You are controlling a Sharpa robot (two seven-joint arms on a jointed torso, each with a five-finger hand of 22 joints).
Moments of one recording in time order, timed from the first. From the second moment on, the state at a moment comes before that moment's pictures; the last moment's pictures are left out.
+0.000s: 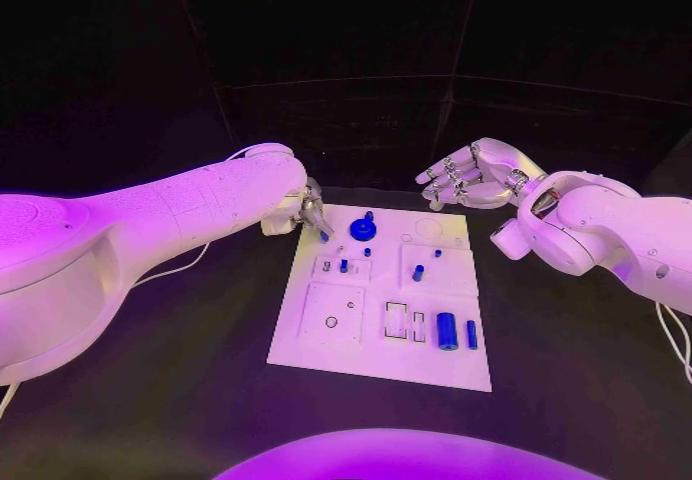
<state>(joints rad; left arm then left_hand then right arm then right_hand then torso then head) 1.32 -0.39 -0.14 0.81 -0.98 0.29 -0.47 1.42 0.09 0.16 0.19 0.10 0.86 0.06 0.64 0.36 1.26 -0.01 1.07 0.85 1.47 -0.06 1.56 1.31 0.11 1.35 0.05 1.27 1.14 1.30 -0.81 -0.05 1.49 -0.75 -0.25 0.17 1.38 -0.11 0.36 0.03 0.44 0.97 0.21 0.08 0.07 1.16 0.14 0.11 0.07 1.25 0.07 0.06 0.41 0.16 0.89 0.17 0.53 0.56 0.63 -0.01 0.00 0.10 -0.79</state>
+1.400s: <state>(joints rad) 1.32 -0.69 -0.19 1.32 -0.97 -0.01 -0.46 1.33 -0.01 0.35 0.18 0.08 0.84 0.06 0.72 0.36 1.28 -0.02 1.06 0.86 1.47 -0.07 1.56 1.31 0.11 1.36 0.04 1.29 1.17 1.30 -0.82 -0.05 1.48 -0.75 -0.24 0.17 1.38 -0.11 0.36 0.03 0.44 0.97 0.21 0.08 0.07 1.16 0.14 0.11 0.07 1.25 0.07 0.06 0.40 0.16 0.89 0.17 0.53 0.56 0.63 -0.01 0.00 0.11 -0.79</state>
